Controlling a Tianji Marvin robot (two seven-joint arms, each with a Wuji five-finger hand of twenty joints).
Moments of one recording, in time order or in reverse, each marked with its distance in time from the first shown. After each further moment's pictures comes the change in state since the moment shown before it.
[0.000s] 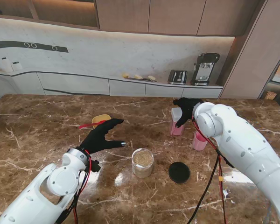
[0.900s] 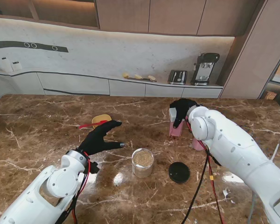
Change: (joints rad) left arm 0.012 0.000 -0.007 0.009 0.026 0.010 0.010; right arm 0.048 -0.077 -0.081 0.209 0.195 -0.015 -0.317; left_hand 0.000 0.039 -0.074 0.000 0.029 0.023 0.000 0.000 0.000 0.005 0.000 0.000 0.000 0.000 0.000 0.000 0.012 0.008 0.023 0.002; right_hand 0.153 -0.446 0.299 -0.233 0.555 -0.177 0.578 -0.046 0.741 -0.044 0.178 0.295 0.652 -0.092 0.528 0.286 0.564 -0.085 0.543 -0.080
